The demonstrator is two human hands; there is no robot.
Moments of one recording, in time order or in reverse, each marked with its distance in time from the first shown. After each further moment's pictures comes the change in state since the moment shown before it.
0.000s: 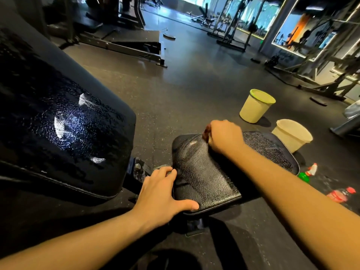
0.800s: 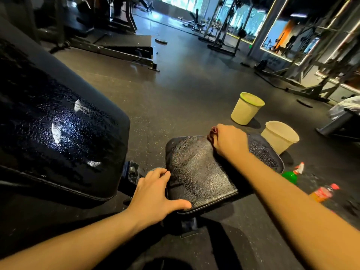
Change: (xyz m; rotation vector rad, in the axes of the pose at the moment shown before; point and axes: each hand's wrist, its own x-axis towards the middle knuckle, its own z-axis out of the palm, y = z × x) left_hand 0.004 -0.002 0.001 0.011 -0.045 -0.006; right_hand -0.016 0.031 0.000 0.009 0.109 0.086
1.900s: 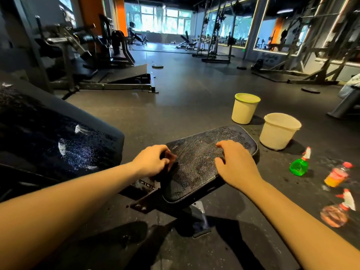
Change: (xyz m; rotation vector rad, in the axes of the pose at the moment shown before) left_hand 0.052 0.040 -0.065 0.174 0.033 0.050; right_hand -0.130 0.055 -0.013 0.456 0.052 -0.005
